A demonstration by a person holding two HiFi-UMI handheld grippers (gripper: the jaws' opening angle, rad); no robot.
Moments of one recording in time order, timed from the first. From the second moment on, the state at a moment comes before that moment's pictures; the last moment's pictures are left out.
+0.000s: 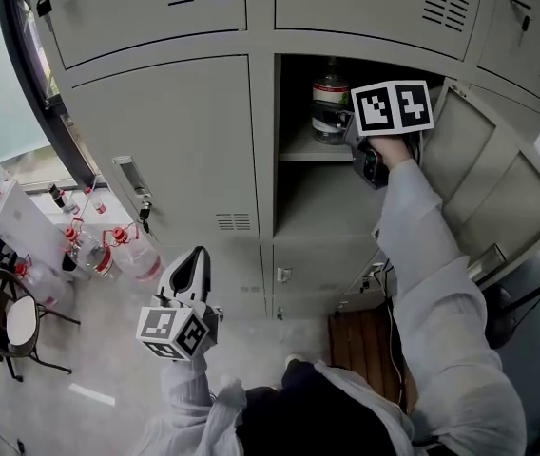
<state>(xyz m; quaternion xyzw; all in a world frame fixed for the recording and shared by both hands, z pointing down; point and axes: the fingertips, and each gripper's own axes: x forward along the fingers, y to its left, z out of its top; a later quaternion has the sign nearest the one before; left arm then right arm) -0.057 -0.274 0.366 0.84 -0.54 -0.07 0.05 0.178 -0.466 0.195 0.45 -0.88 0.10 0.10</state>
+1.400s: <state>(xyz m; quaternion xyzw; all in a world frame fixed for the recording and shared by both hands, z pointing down) -0.041 -0.292 0.387 0.85 -0.52 -0.04 0.07 0.257 -0.584 0.204 0.61 -0.79 0.09 0.05</state>
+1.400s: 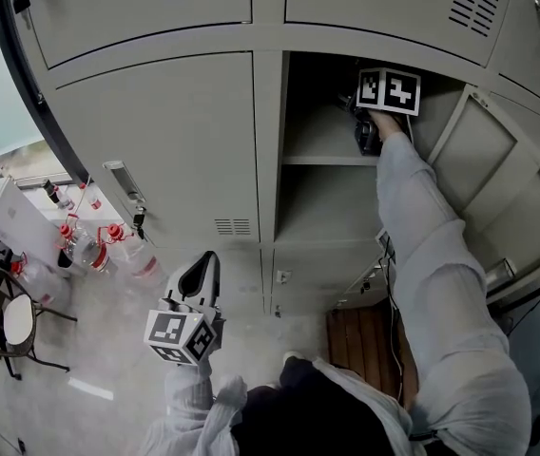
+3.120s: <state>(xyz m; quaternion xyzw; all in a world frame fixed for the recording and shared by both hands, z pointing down) 0.014 -0.168 0.395 0.90 -0.43 -0.03 0.07 0.219 -0.245 0.251 0.55 -0.83 0.03 -0.05</state>
